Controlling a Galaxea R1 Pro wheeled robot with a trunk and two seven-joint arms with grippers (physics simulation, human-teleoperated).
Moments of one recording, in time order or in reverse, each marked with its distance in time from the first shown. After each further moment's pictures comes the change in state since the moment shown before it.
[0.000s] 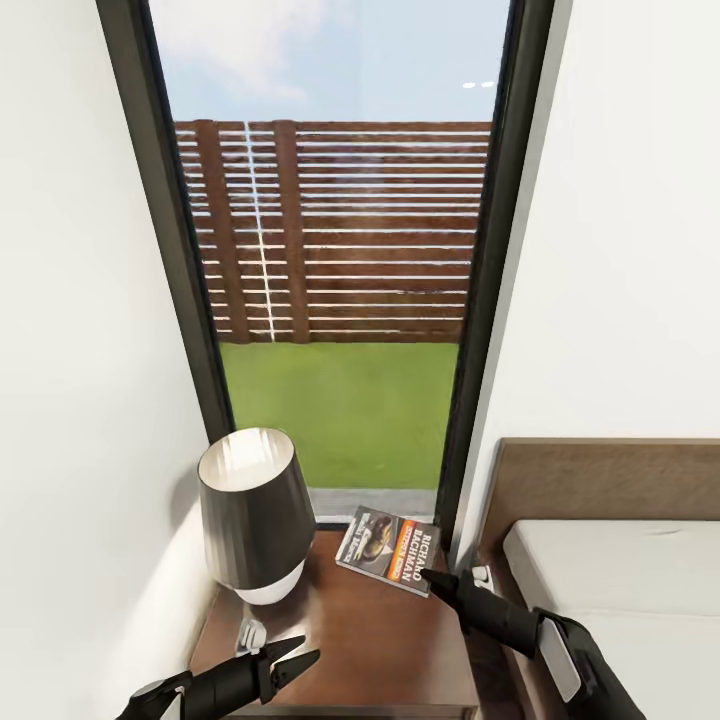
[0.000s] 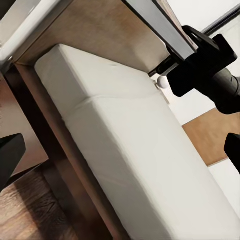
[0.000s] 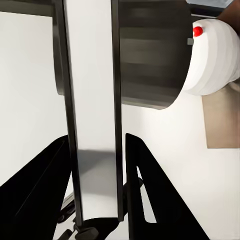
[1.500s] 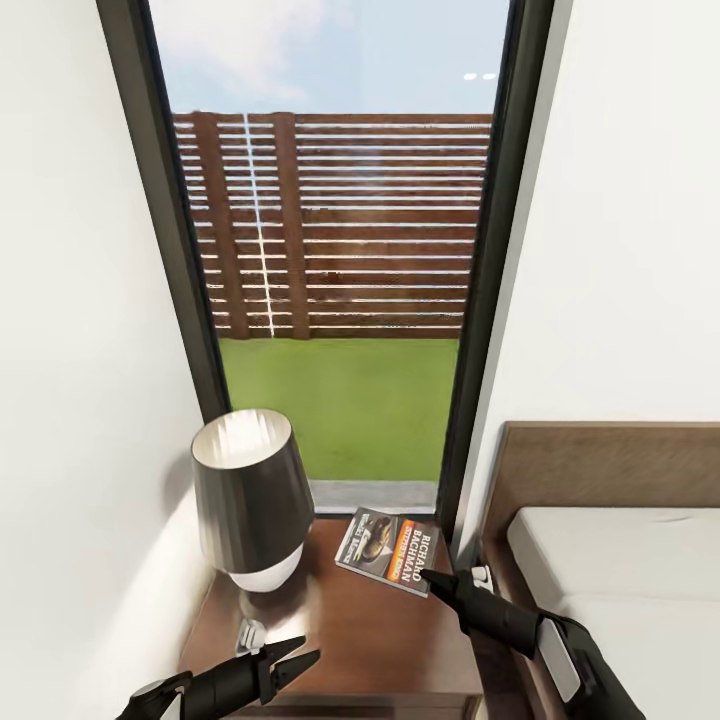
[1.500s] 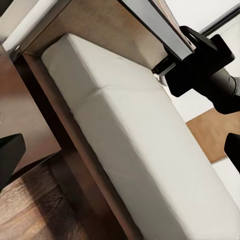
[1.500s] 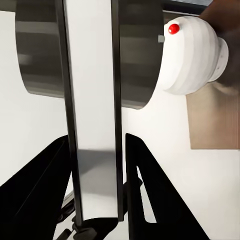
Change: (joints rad) left arm 0.000 0.000 0.000 0.000 0.001 0.006 -0.006; right arm 0.000 0.000 0.002 0.001 0.004 -0.002 0.000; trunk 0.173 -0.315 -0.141
